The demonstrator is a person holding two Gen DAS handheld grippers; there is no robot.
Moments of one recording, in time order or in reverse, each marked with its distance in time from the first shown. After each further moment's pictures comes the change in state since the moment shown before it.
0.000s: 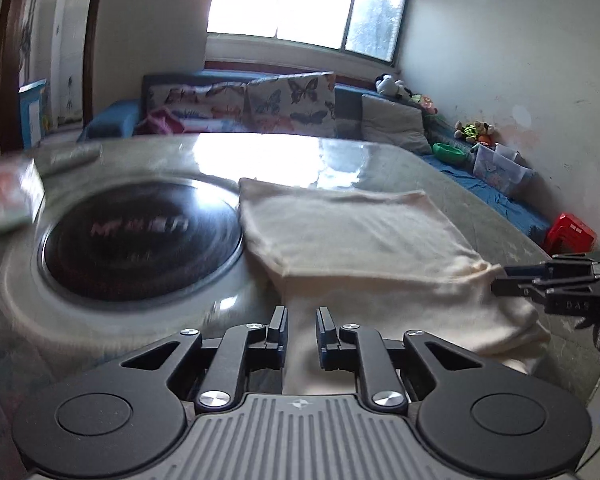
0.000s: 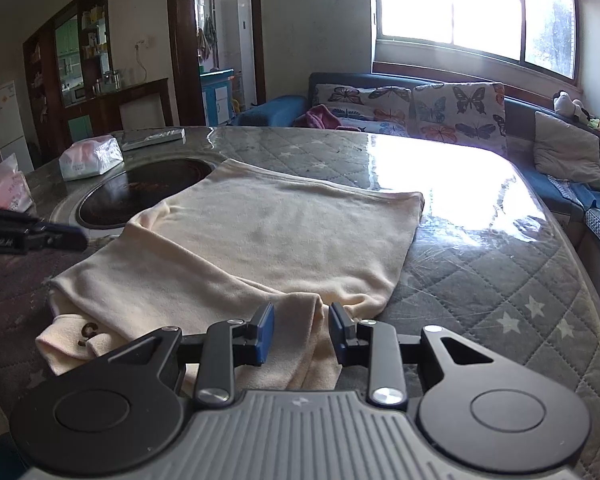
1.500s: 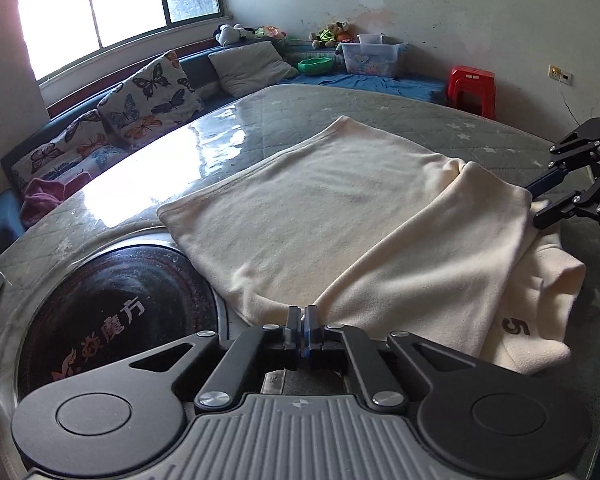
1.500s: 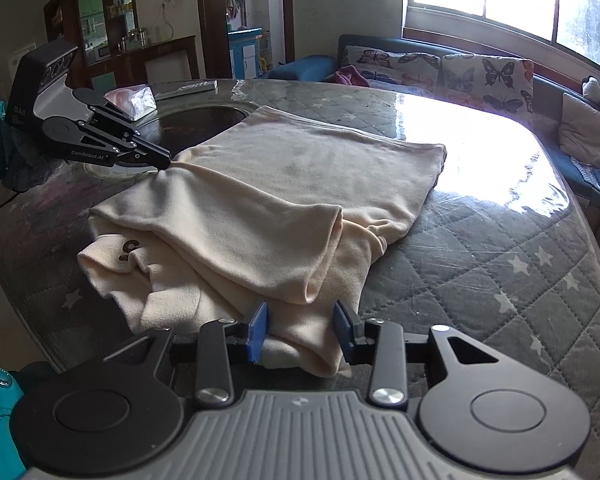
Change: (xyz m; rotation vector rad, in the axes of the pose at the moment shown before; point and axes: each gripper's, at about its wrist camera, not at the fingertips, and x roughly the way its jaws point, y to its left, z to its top) left arm 0.067 0.033 0.028 0.499 0.170 -0.258; right arm -0.022 0.008 -0.026 -0.062 0.139 0.065
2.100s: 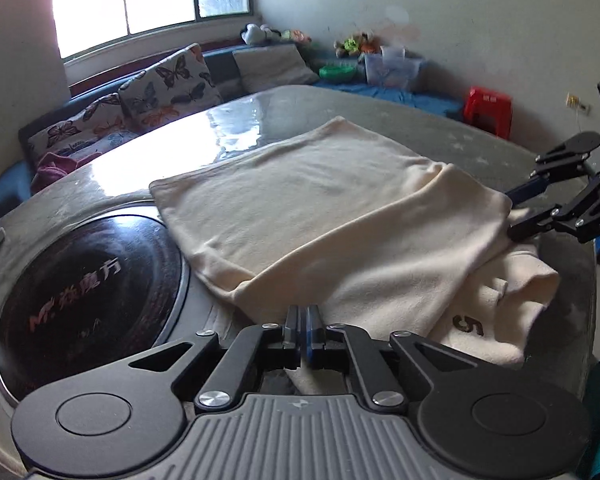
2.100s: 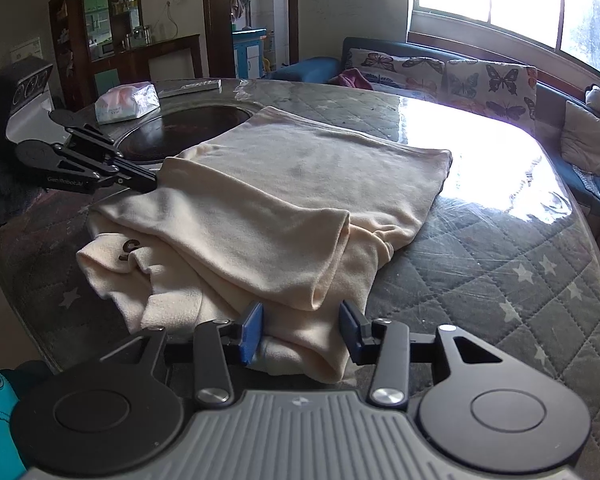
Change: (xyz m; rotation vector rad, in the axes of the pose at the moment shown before) left arm -0.014 -0.029 -0.022 -0.135 -0.029 0.034; right arm 0.005 0.006 0.001 -0.025 -0.007 -0.005
